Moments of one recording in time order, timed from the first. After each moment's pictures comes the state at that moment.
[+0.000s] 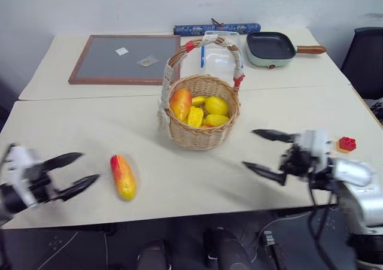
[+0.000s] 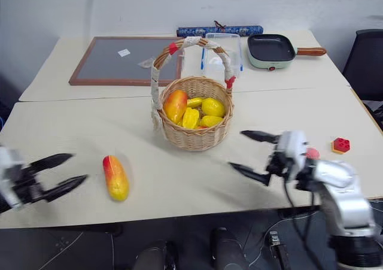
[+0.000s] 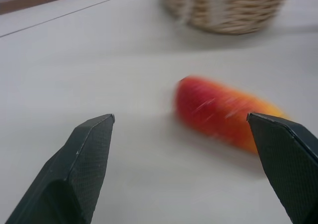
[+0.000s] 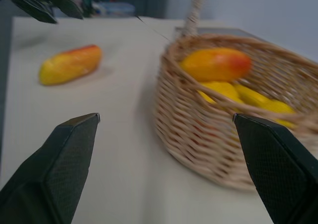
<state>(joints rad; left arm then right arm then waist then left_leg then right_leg) 0.36 0.79 0.79 -0.11 -0.62 0.37 -0.99 -0.14 -0.58 -0.05 -0.27 0.50 0.00 1.12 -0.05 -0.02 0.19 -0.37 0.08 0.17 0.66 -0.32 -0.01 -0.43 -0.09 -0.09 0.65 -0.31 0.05</state>
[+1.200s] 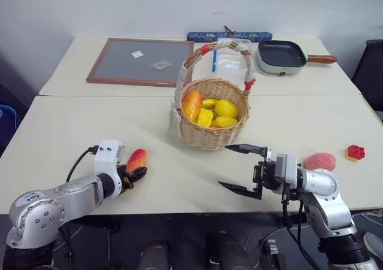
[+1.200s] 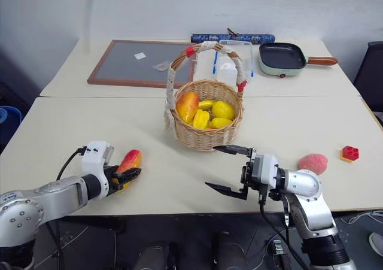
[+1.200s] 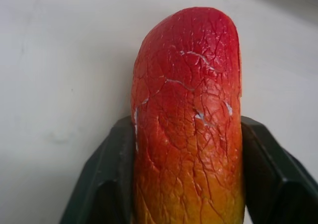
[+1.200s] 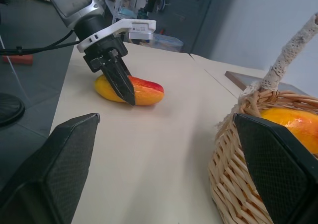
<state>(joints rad) -0.10 0.72 0.23 -0.55 -1.17 1.24 0.28 -0.13 -0.54 0.03 -0.19 0.46 -0.19 1.14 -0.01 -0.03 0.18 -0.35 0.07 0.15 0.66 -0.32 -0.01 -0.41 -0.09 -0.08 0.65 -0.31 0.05</state>
